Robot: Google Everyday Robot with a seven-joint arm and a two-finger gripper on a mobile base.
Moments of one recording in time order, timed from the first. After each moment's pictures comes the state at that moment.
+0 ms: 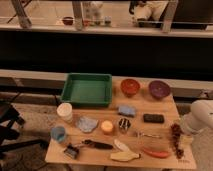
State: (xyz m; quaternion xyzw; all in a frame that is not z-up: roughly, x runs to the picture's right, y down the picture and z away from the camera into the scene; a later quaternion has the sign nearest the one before) arm 0.403 0.241 0.760 -0.32 -0.01 0.07 0.94
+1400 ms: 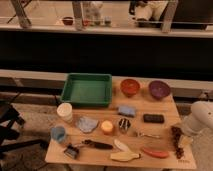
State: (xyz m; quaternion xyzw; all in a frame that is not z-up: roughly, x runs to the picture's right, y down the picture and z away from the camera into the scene) arm 0.420 0.265 0.783 -0.36 -0.02 0.09 0.93
